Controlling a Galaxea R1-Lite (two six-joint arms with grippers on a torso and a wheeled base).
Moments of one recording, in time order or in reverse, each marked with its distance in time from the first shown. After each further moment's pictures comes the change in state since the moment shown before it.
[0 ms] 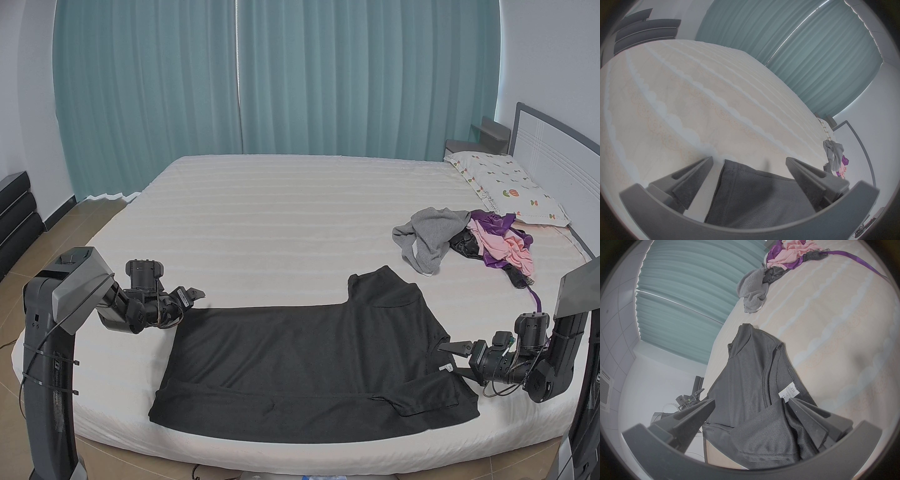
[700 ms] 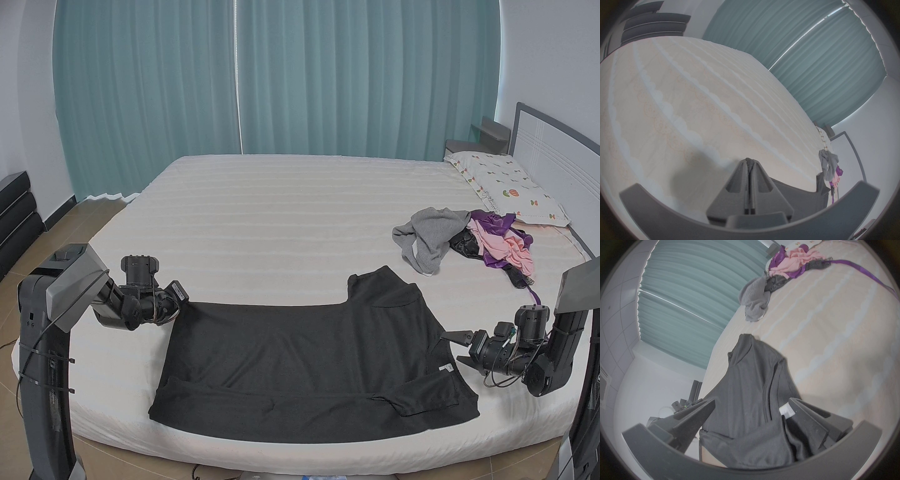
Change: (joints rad) left arm 0.018 -0.028 0.012 -0.008 0.002 -0.087; right arm -0.002 -0.012 -0.050 0.010 -0.060 0.001
